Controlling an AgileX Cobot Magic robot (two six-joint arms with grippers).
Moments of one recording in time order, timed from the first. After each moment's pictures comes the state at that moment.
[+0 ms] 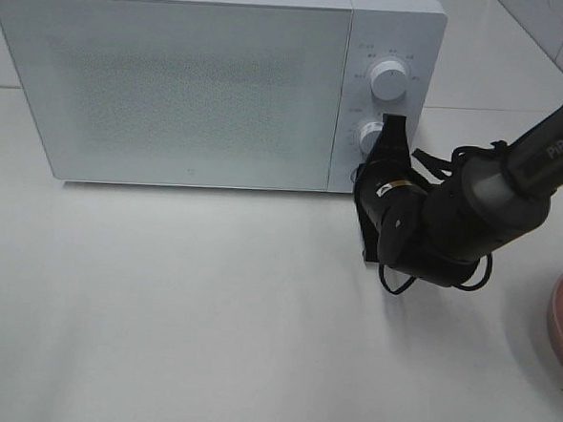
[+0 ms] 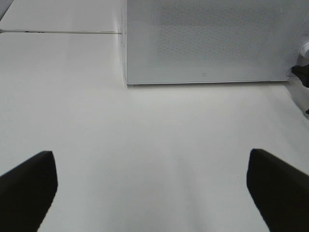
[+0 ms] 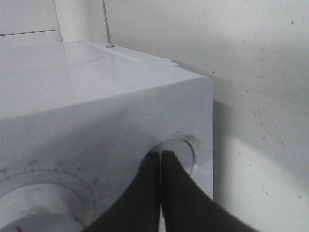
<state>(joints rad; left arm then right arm) 0.05 -0.01 -0.50 -0.22 1.04 0.13 0.58 2.15 -0.88 0.71 -0.91 1.31</state>
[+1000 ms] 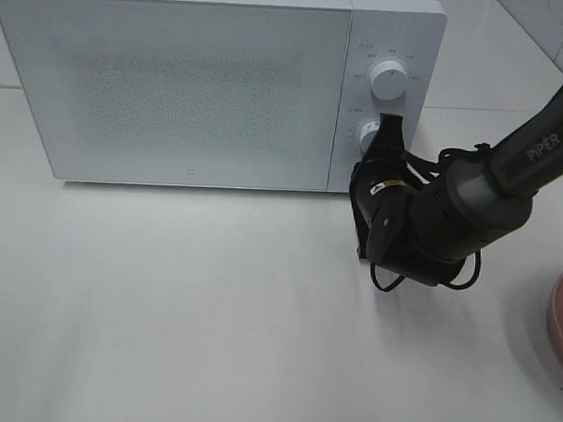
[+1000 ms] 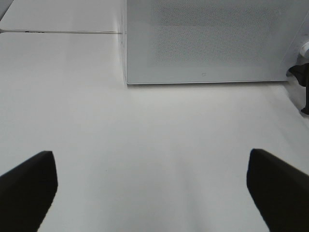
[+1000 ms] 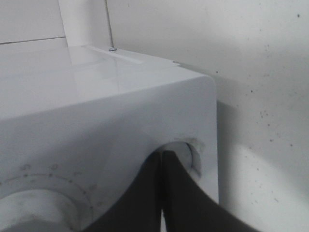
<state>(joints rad) 0.05 -0.01 -0.50 -0.22 1.04 0.13 0.58 2.19 -0.93 0.75 -0.94 1.30</state>
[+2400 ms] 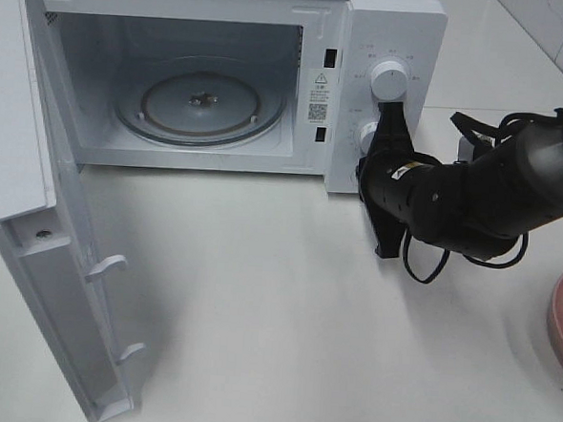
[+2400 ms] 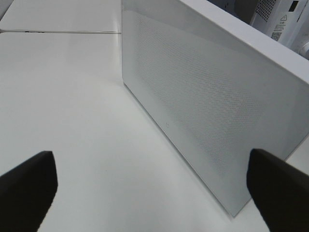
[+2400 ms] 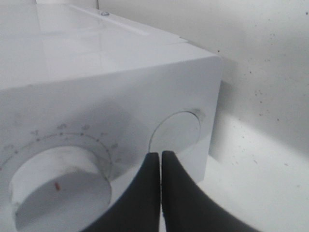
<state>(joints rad) 0.05 -0.01 -0.50 -0.22 1.04 0.13 0.53 2.03 -0.83 0.55 -0.68 1.25</state>
